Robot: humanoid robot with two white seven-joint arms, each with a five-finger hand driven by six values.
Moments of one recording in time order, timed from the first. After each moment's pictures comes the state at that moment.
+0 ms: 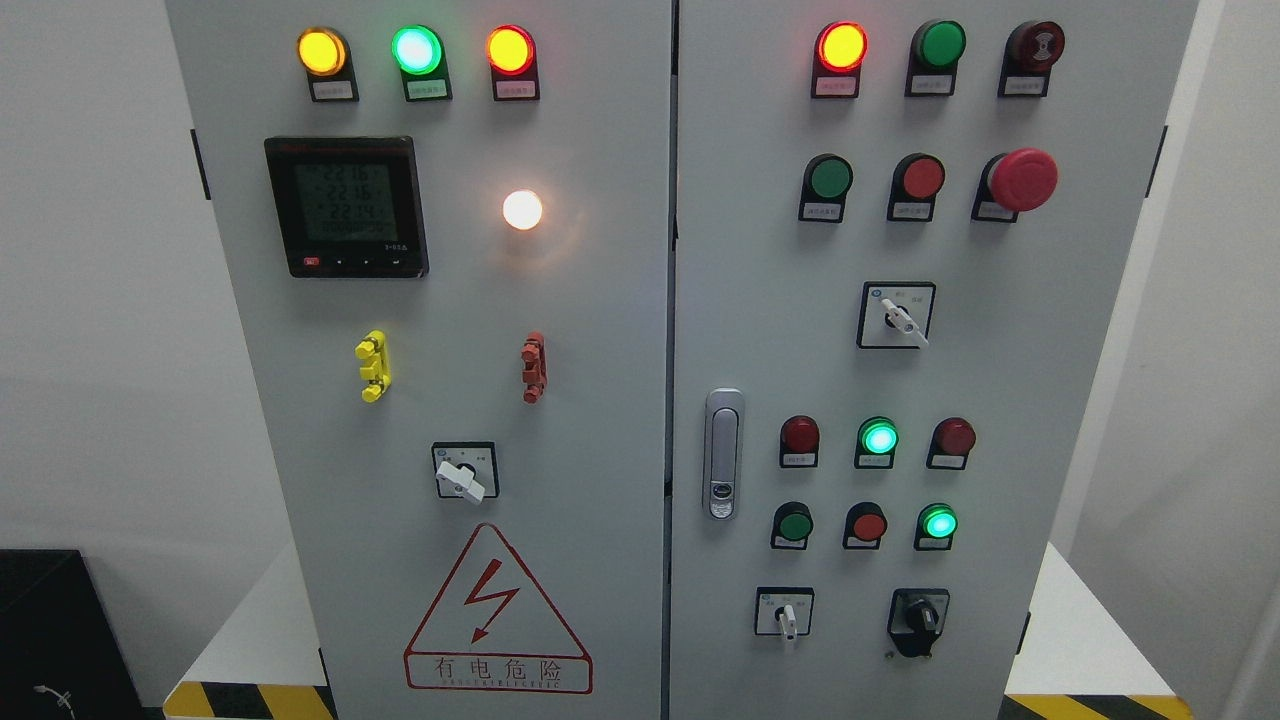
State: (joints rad) left arm 0.04 -0.10 0.00 0.00 0.00 -0.20 0.08; right arm 0.19 0.09 -0.33 -1.63 0.94 -0.21 0.03
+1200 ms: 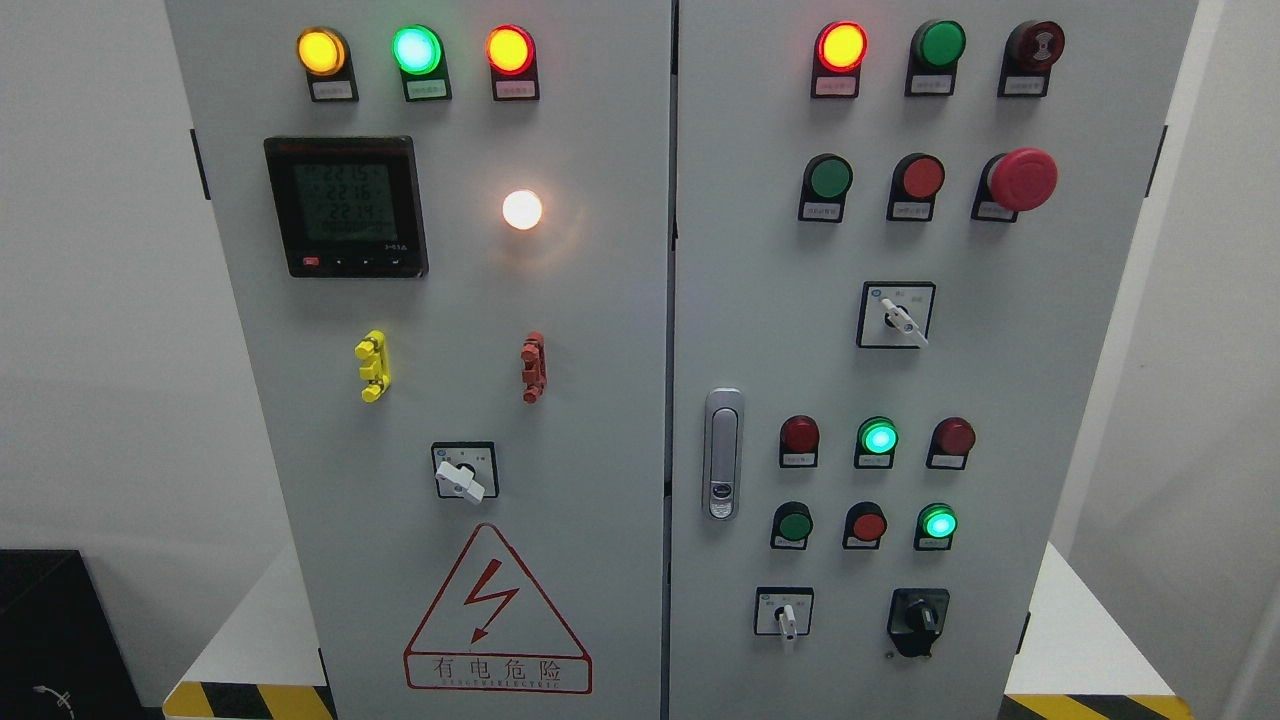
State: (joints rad) left arm 0.04 -0.10 0.00 0.00 0.00 -0.20 0.08; right arm 0.05 0.12 -0.31 -1.76 1.11 -0.03 0.02
